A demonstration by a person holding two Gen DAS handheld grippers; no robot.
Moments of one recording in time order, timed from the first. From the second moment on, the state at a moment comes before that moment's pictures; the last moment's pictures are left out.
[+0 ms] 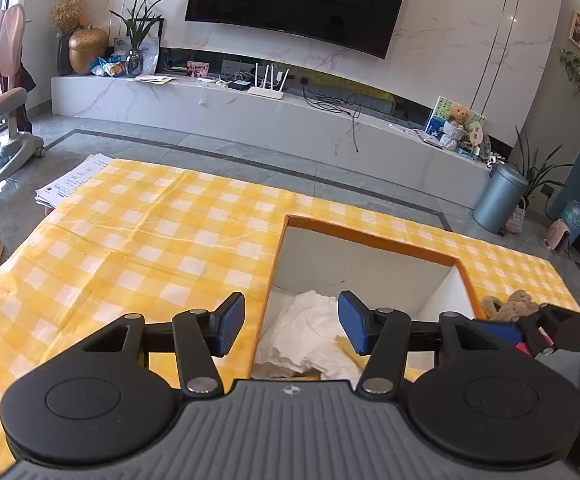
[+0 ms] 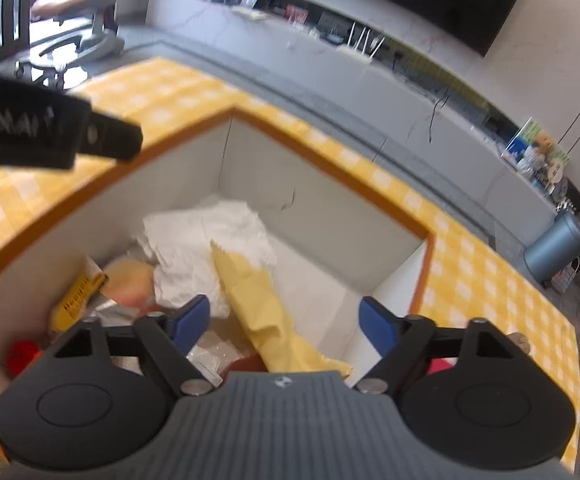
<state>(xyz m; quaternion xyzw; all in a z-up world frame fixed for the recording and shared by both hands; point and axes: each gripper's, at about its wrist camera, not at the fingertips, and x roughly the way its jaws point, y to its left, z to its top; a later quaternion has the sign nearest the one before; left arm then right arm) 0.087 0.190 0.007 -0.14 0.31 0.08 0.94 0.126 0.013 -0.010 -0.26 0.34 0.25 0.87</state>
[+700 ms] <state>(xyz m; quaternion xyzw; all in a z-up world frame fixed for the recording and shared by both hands) 0.044 0.113 0.048 -0.09 0.22 0.03 0.97 0.076 -0.125 0.089 -0.08 0.24 0.21 0.95</state>
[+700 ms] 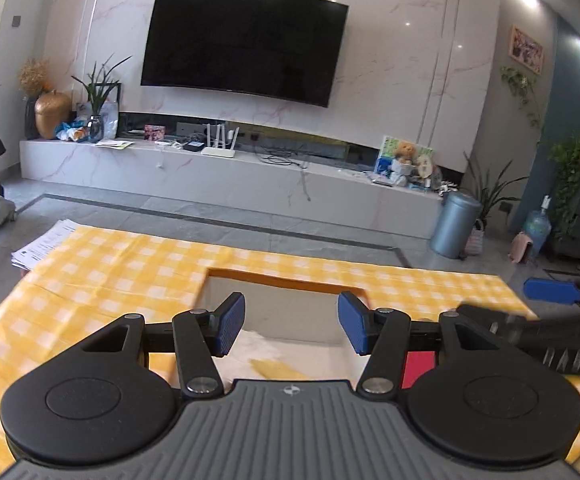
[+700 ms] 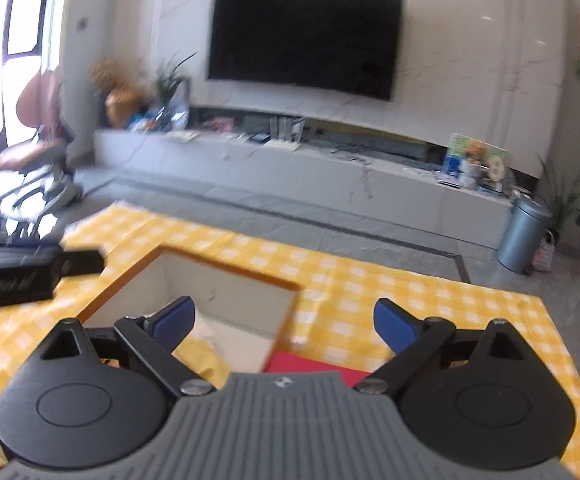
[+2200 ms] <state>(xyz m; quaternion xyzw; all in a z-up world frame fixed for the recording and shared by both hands) 0.125 -0.193 -0.074 0.05 0.31 -0.11 0.94 0.140 -0.430 -0.033 0.09 0.37 -0.07 0.92</state>
